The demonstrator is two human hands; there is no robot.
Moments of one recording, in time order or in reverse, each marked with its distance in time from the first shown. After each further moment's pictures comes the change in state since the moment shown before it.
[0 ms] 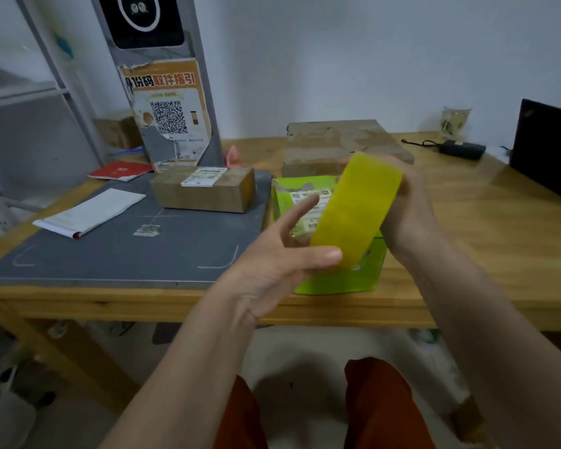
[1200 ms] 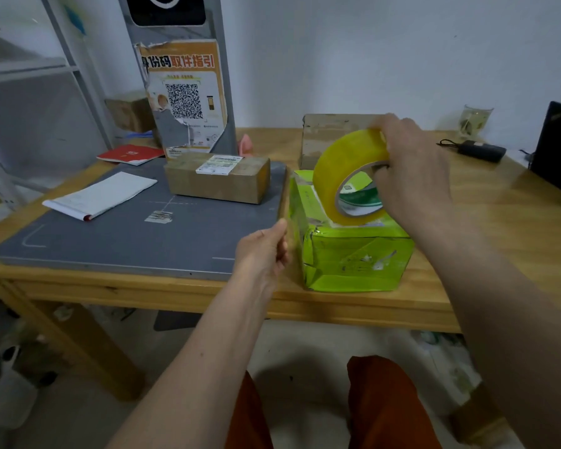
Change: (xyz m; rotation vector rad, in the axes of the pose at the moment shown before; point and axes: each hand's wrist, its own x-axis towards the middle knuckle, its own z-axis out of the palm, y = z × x) left_hand 0.026 -0.017 -0.048 -0.118 0.814 0.013; right_hand 0.030 -0.003 0.019 -1.136 0.058 -0.349
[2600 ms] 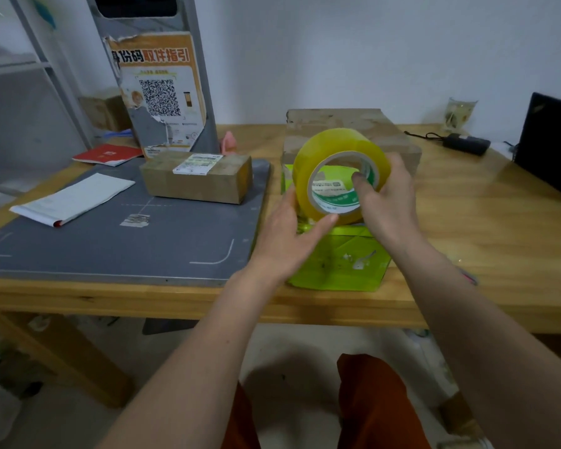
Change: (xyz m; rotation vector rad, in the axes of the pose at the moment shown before) left_hand 0.001 -0.010 0.039 0.930 -0.295 0.735; right_hand -0.021 0.028 0.037 0.629 0.009 0.383
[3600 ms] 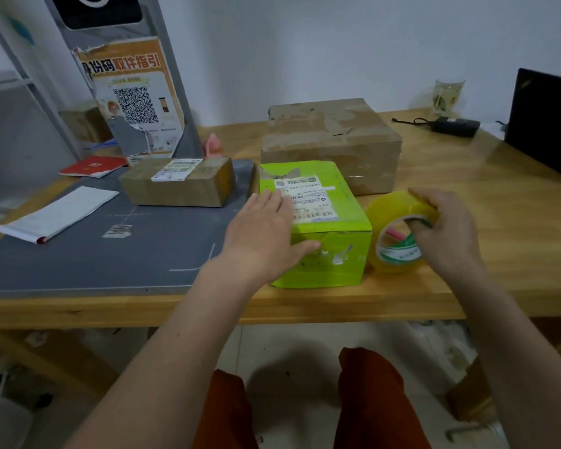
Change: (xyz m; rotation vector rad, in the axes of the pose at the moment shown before) left_hand 0.011 0.026 -0.004 0.929 -0.370 0.091; right_hand -0.010 0.097 -0.081 -0.393 -0.013 0.052
